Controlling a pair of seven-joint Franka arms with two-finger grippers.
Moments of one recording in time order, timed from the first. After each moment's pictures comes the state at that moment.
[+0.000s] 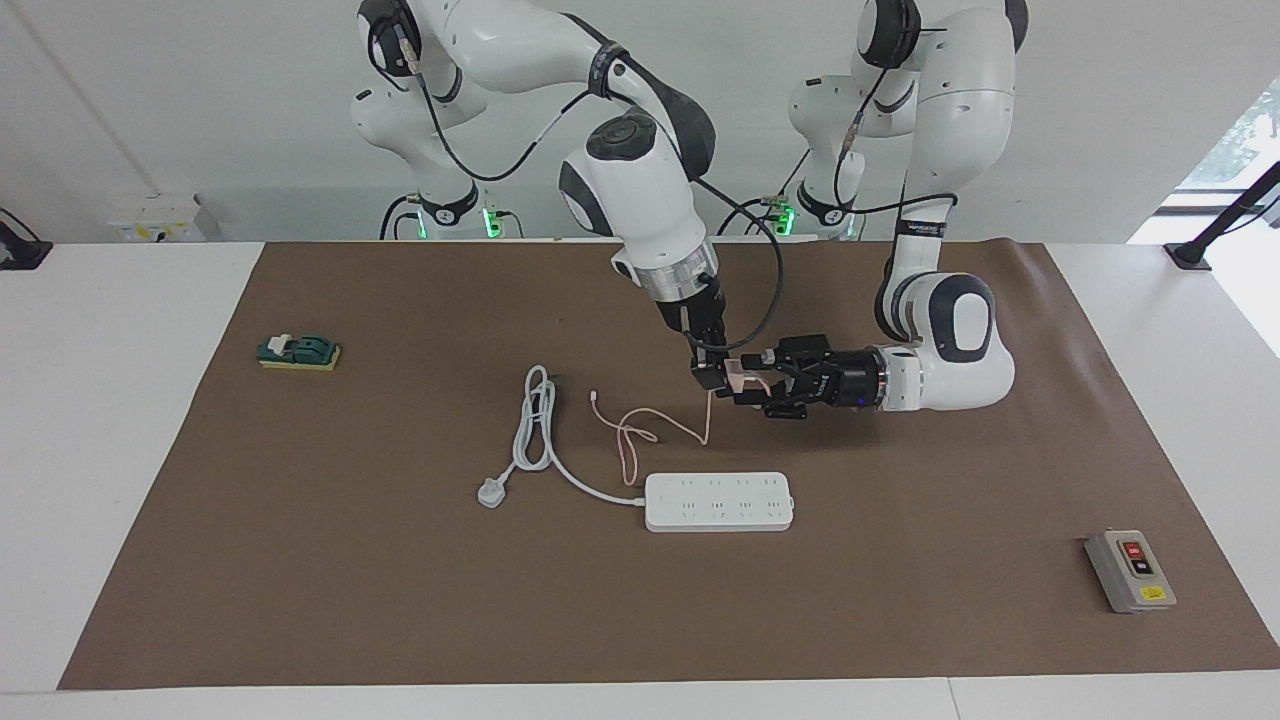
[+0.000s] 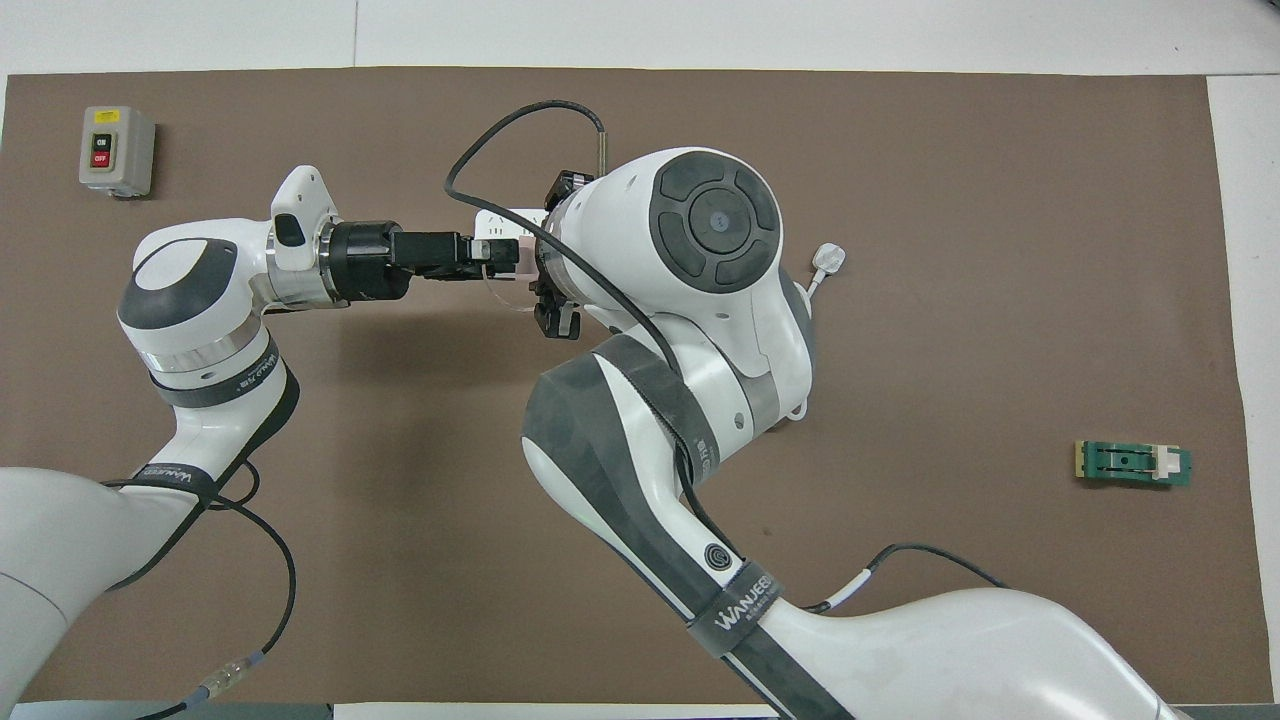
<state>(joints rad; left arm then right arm) -0.11 0.42 -0.03 -1.86 -1.63 1.61 0.85 0.56 0.46 0.07 -1.38 0.20 2.22 2.18</state>
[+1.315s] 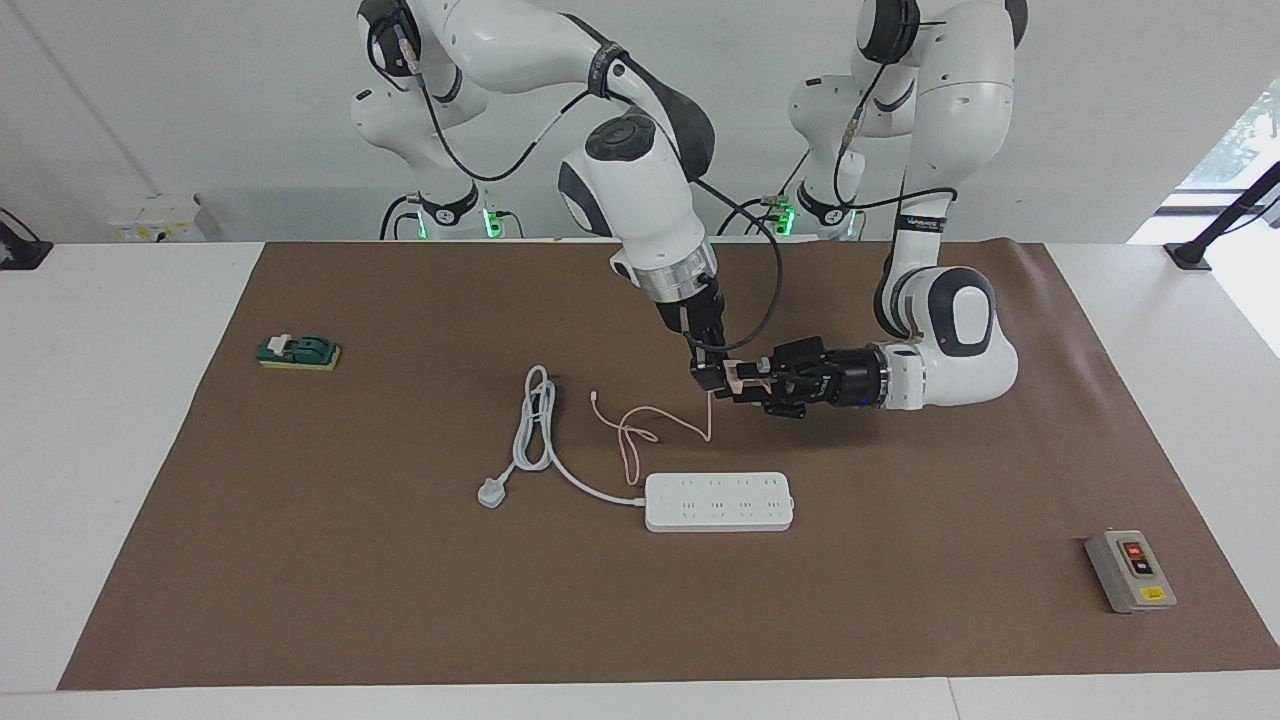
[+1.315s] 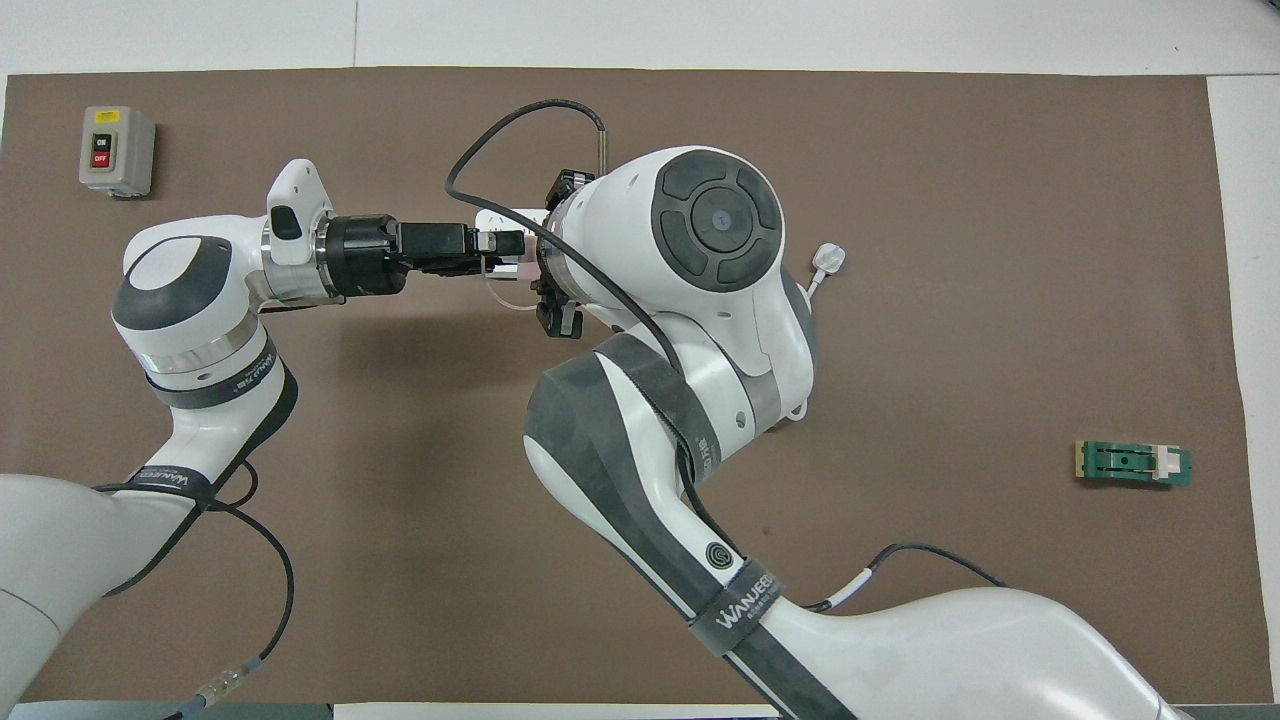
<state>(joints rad) -0.13 0.40 -0.04 -1.86 -1.64 1.67 0.81 0.56 0.46 0.06 -1.38 0.20 2.22 2.17</state>
